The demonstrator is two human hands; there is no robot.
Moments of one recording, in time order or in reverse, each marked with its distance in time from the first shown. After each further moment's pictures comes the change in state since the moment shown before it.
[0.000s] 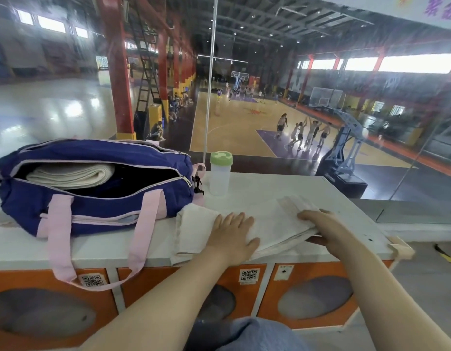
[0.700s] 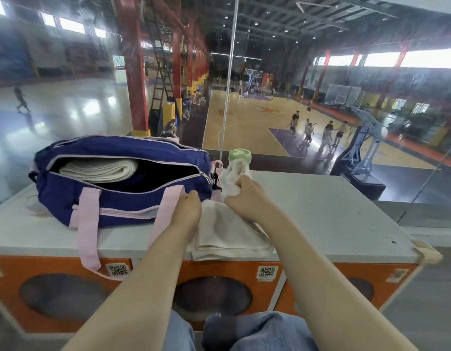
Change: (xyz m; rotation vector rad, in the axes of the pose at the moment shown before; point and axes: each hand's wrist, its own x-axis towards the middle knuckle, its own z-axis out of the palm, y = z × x) left_hand -0.037 -0.088 -0.070 -1.229 0.448 -0.708; right_hand -0.070 -0.063 0.168 -0.658 -0.194 -0.644
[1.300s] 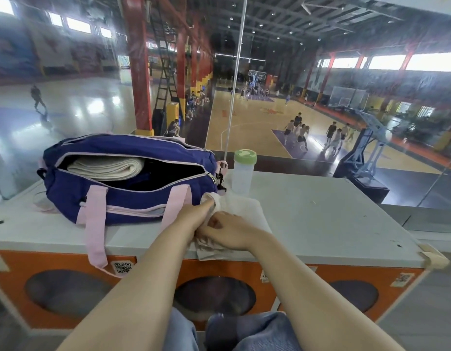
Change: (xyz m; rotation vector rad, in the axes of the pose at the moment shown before) left_hand -0.001 -0.007 -0.008 0.161 -0.049 -0.194; right_hand -0.008 0.015 0.065 -0.192 -0.436 -0.109
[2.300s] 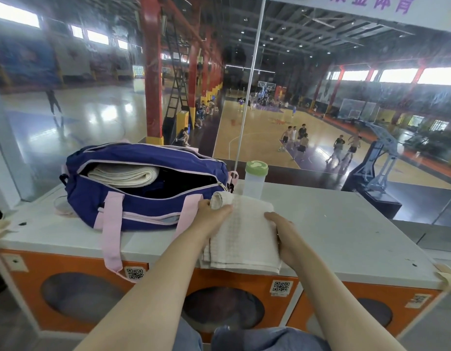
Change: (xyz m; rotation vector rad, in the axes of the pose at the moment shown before) left_hand -0.026 0.019 -0.007 -0.052 -0.100 0.152; right_hand -0.011 0.069 -0.022 1.160 0.357 0.491
